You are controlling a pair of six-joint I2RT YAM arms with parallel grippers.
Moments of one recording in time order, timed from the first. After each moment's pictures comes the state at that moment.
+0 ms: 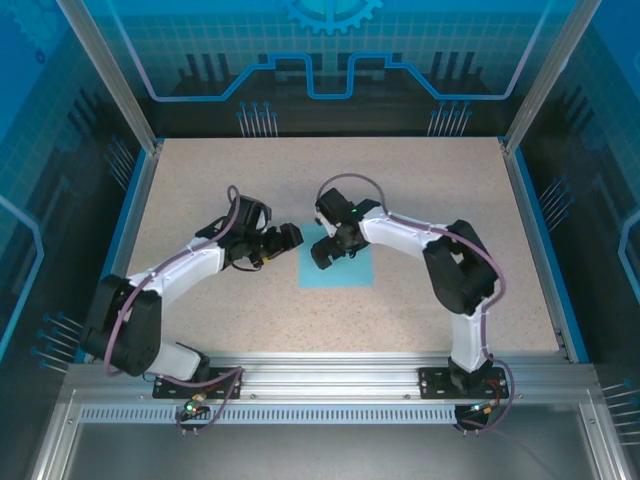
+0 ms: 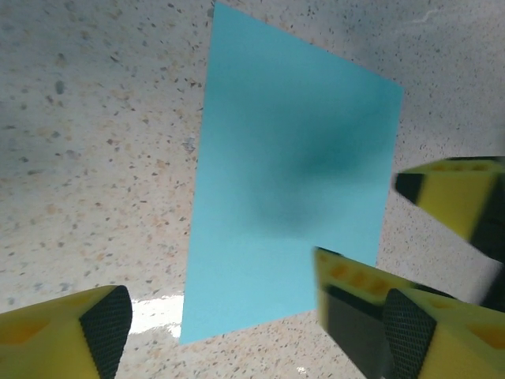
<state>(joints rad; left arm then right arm) -0.34 1.46 0.87 -0.35 0.34 -0.80 0.68 1.93 1.41 -0.71 0.04 0.14</state>
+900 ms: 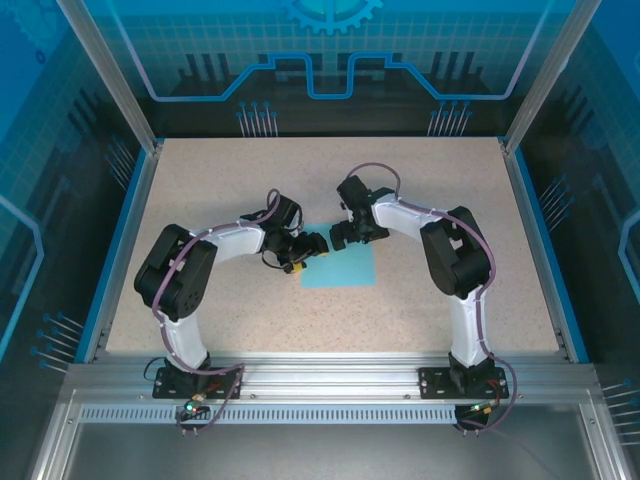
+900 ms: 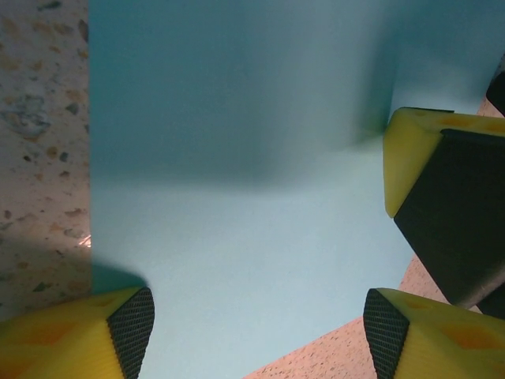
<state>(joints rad) -0.44 1.84 1.06 -0.34 0.46 -0.88 0.53 2.08 1.48 -0.70 0.06 0.25</state>
